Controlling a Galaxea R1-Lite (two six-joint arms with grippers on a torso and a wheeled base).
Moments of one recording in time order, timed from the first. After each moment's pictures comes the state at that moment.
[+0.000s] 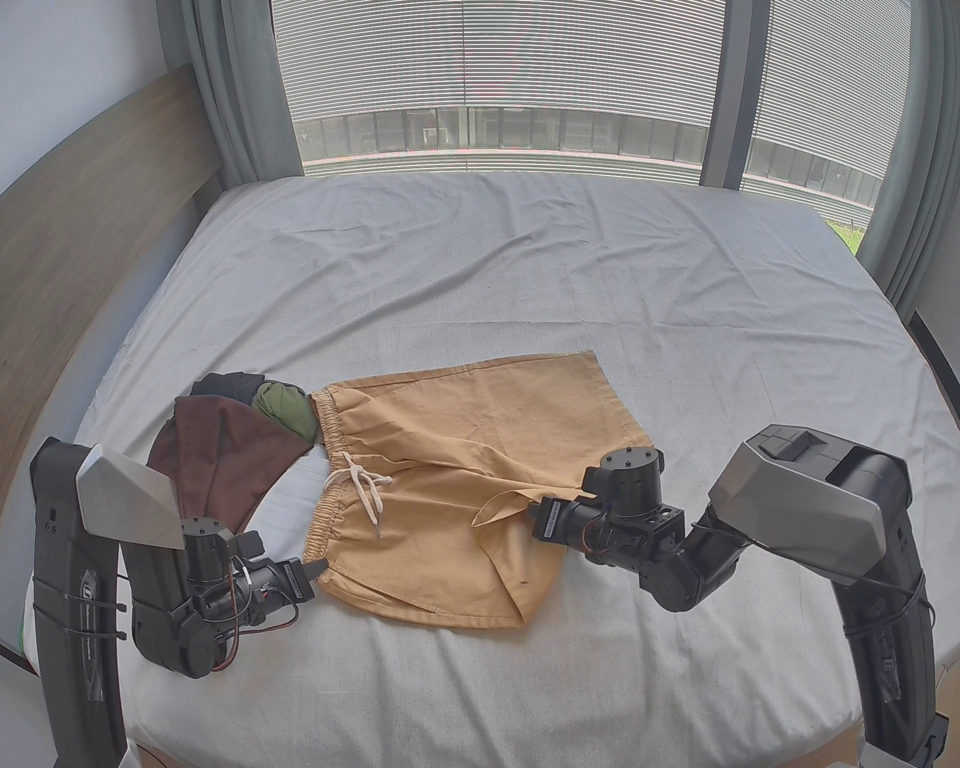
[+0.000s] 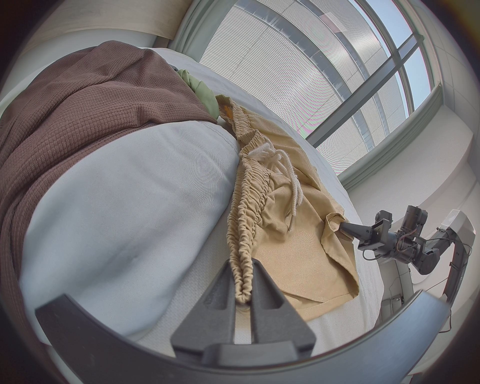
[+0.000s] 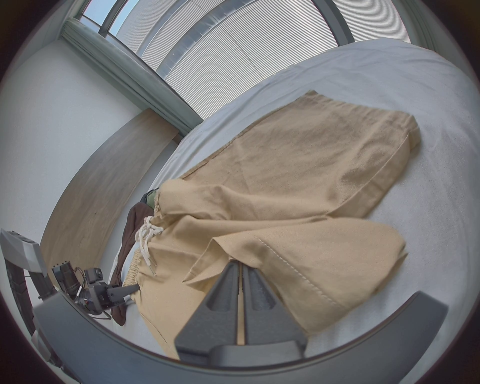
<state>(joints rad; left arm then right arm) -0.07 2.51 -0.47 -1.55 -0.39 -0.42 0.52 2.53 -1.17 -0.95 0.09 0.56</state>
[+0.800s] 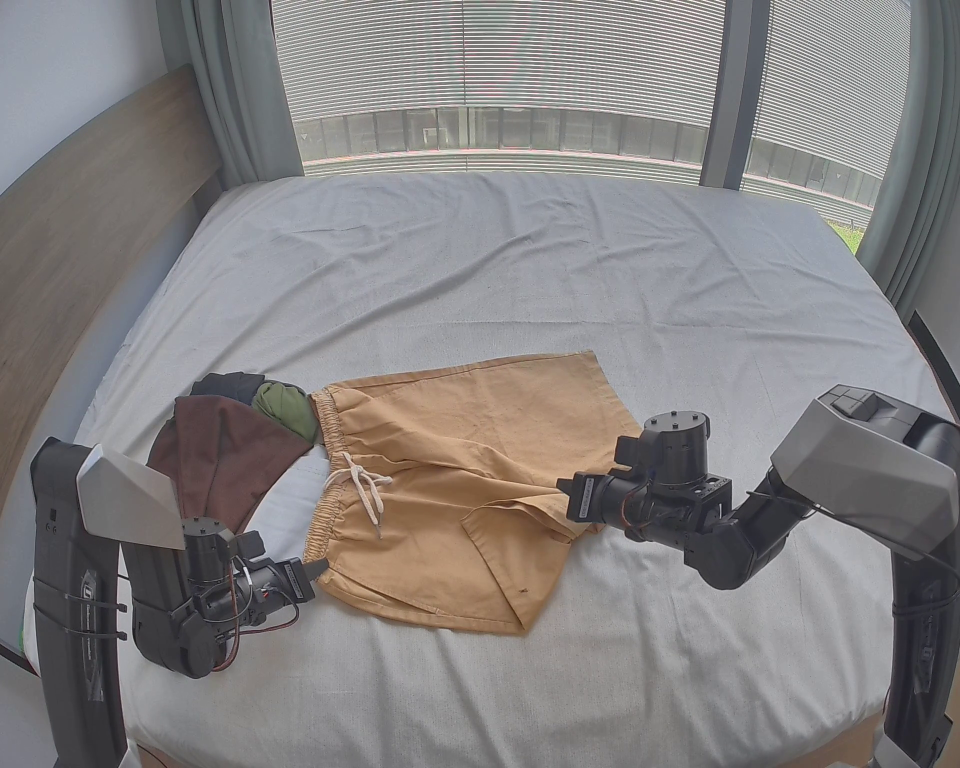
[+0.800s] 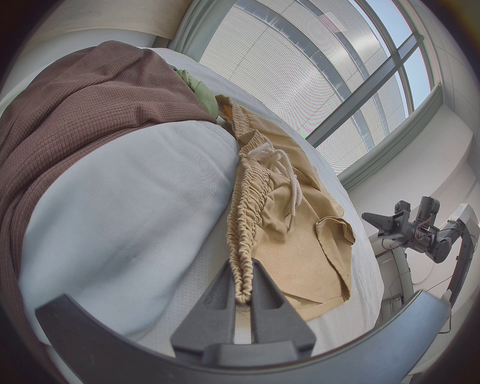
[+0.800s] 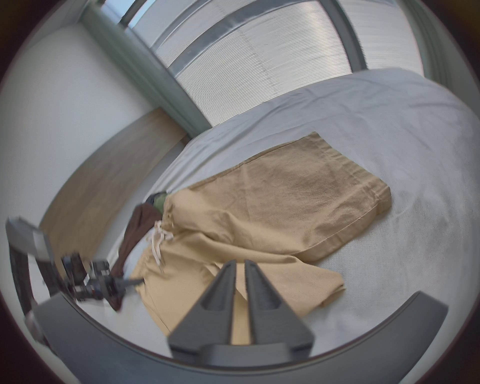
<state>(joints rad) -0.07 2.51 -0.47 -1.55 -0.39 -0.42 0.48 2.34 -1.04 -0.90 0.10 0.41</state>
